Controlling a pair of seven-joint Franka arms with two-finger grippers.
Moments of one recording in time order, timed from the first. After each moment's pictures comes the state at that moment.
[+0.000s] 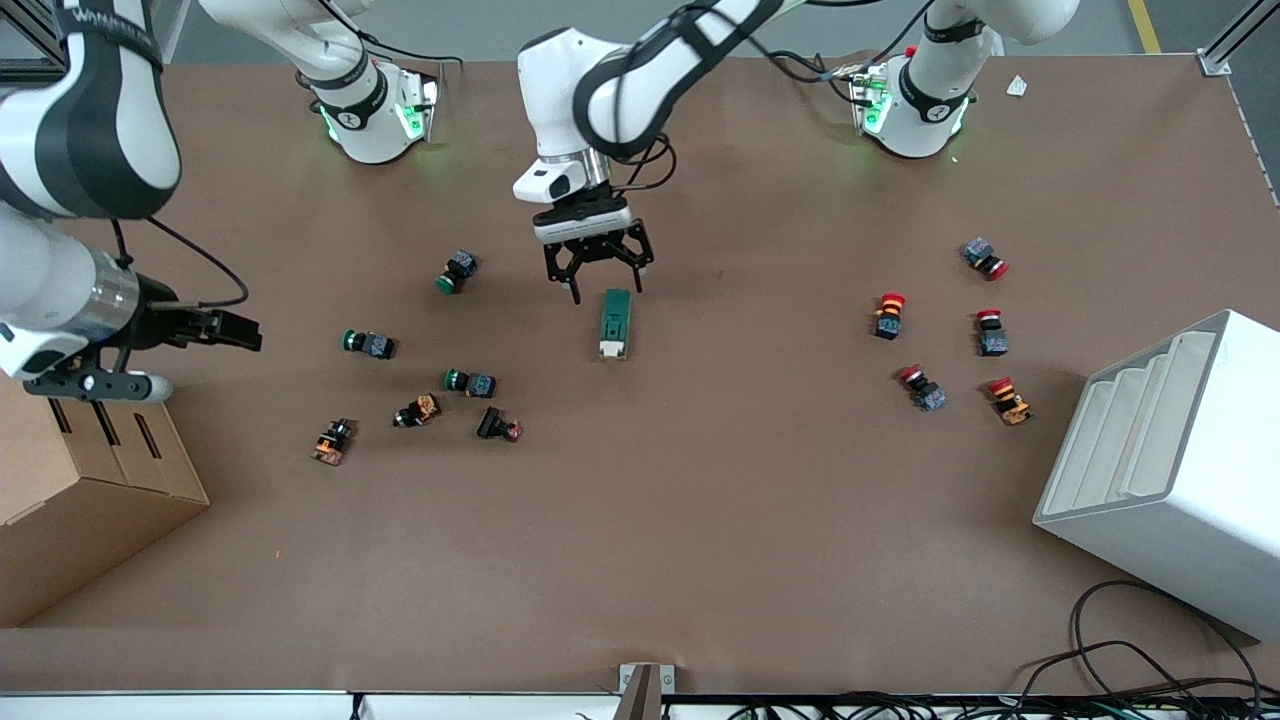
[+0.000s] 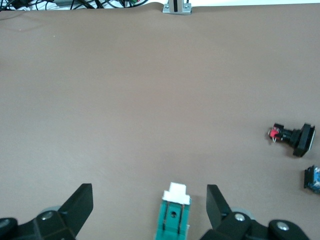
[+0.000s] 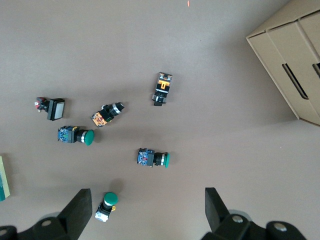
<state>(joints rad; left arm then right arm) -0.88 0.52 -0.23 -1.59 0.83 2.08 -1.60 0.12 0.15 -0.09 -1.65 0.03 1.67 0.07</state>
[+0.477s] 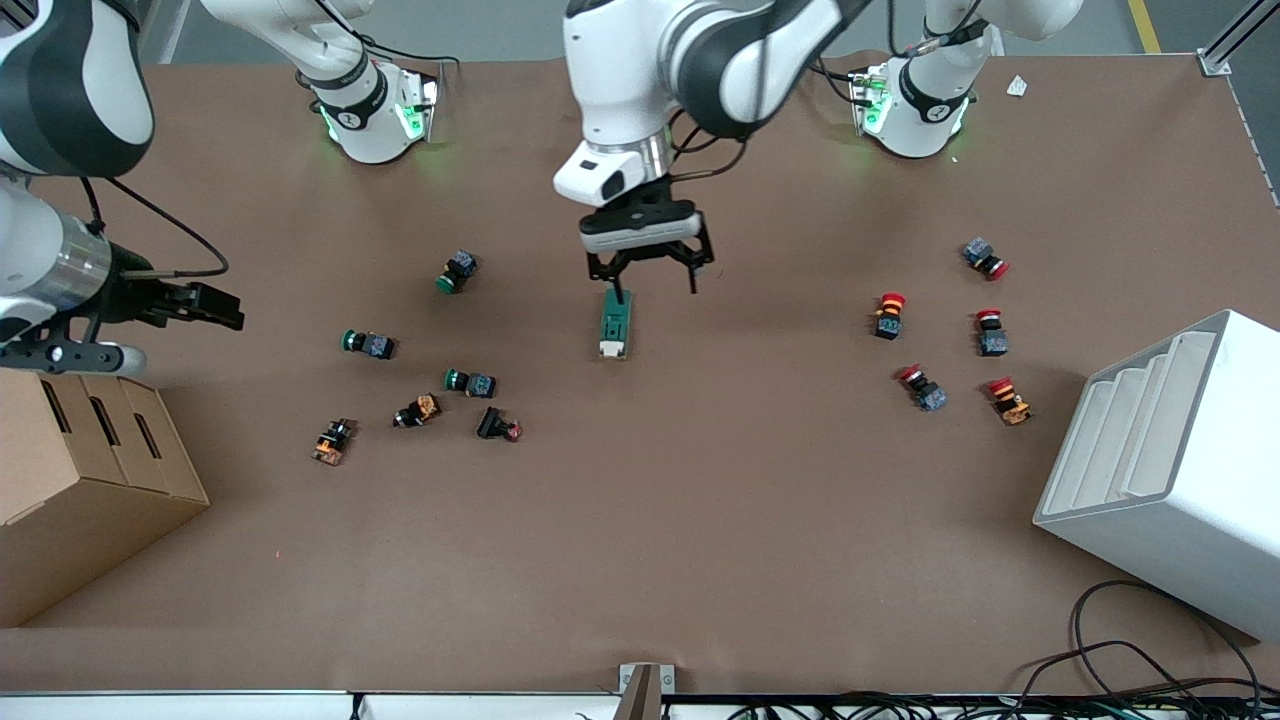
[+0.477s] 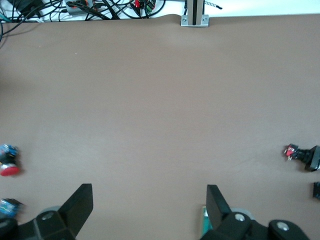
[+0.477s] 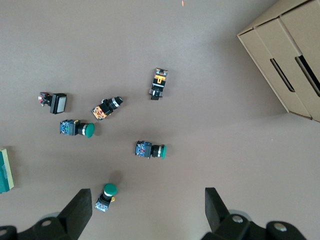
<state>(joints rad) -0.70 0.33 -0.23 -1.59 0.55 2.03 -1.16 0.06 0.09 -0.05 -1.65 0.02 1.62 0.07</state>
